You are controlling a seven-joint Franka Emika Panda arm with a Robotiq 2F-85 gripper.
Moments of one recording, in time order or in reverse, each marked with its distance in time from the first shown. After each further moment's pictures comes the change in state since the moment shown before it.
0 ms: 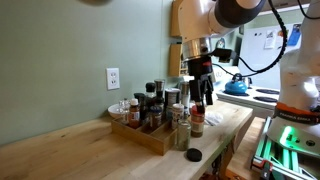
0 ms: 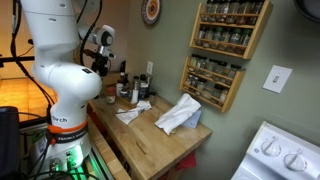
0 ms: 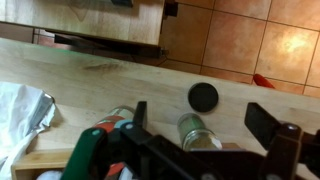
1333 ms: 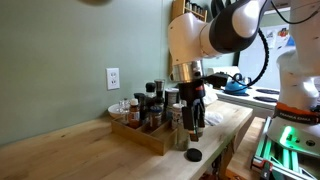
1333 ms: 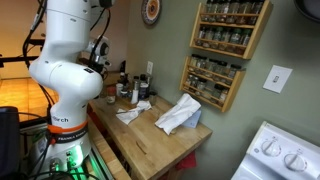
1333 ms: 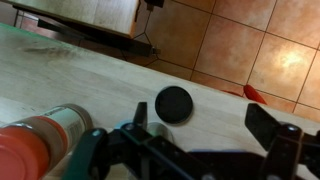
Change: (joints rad) arm 0.068 0.267 0.014 0.081 -0.130 0.173 0.038
